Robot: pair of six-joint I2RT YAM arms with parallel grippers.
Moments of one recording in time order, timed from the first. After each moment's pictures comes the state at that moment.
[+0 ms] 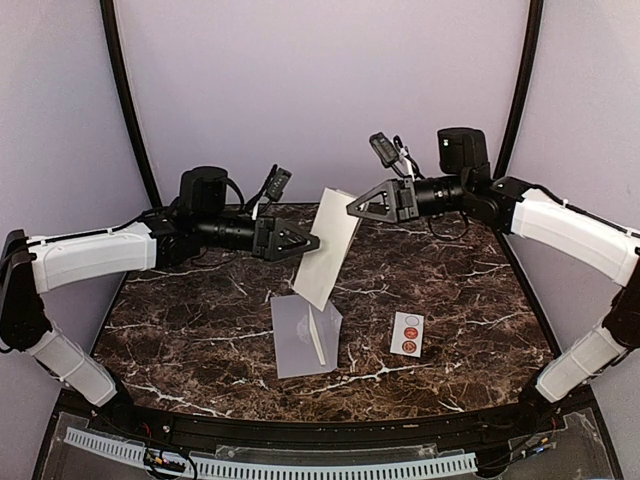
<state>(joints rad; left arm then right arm) -0.69 1.49 1.10 0.09 0.79 -0.43 0.65 1.46 1.32 -0.17 -0.94 0.43</state>
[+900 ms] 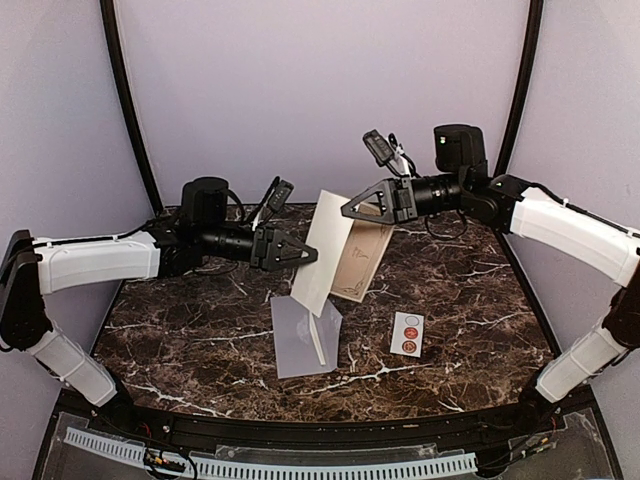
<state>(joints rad) -0.70 1.49 1.03 0.18 0.87 -0.48 0.68 1.46 1.34 -0.17 -0.97 0.42</state>
